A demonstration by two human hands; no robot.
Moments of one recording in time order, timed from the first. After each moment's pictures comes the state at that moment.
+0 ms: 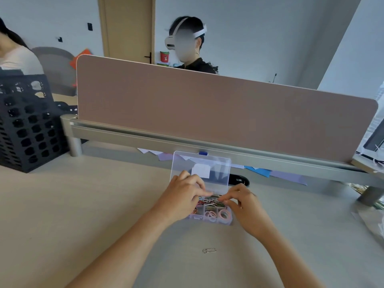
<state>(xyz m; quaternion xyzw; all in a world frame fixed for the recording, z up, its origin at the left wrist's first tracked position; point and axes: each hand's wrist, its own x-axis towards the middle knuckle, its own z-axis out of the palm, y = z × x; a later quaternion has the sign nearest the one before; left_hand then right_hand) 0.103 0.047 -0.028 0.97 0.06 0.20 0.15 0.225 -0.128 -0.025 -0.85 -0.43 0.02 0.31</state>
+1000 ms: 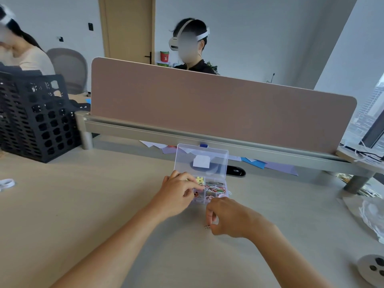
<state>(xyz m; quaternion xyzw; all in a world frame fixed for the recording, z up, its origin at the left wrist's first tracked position) 0.057 0.033 -0.032 0.94 0.12 0.20 0.24 0.146 -0.137 0.008 -0.81 -0.57 0.13 0.04</state>
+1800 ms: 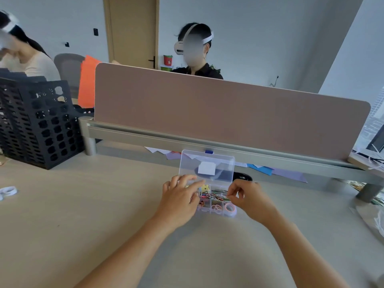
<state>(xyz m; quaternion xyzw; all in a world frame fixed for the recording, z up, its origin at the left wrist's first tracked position) 0.065 0.038 -0.044 0.95 0.18 0.23 0.14 0.202 -0.127 0.014 -0.85 -0.46 0.03 0.25</state>
